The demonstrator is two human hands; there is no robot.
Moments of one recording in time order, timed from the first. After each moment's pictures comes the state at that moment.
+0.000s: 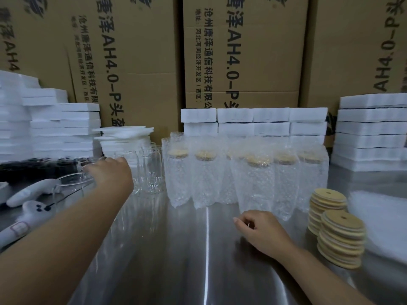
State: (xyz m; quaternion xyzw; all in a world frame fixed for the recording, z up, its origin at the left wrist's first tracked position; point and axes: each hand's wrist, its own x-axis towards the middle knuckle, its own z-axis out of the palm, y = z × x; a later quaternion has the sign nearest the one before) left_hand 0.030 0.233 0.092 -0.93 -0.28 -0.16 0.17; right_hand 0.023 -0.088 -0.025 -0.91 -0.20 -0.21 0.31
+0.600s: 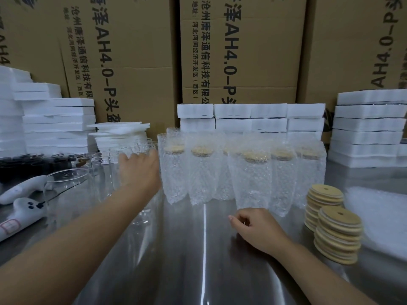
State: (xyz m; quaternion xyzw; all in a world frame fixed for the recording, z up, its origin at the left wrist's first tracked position) left_hand 0.033 0.180 0.079 -0.94 -0.11 -0.30 0.12; right_hand 0.022 -0.086 -0.026 -0.91 -0.20 -0.20 0.30
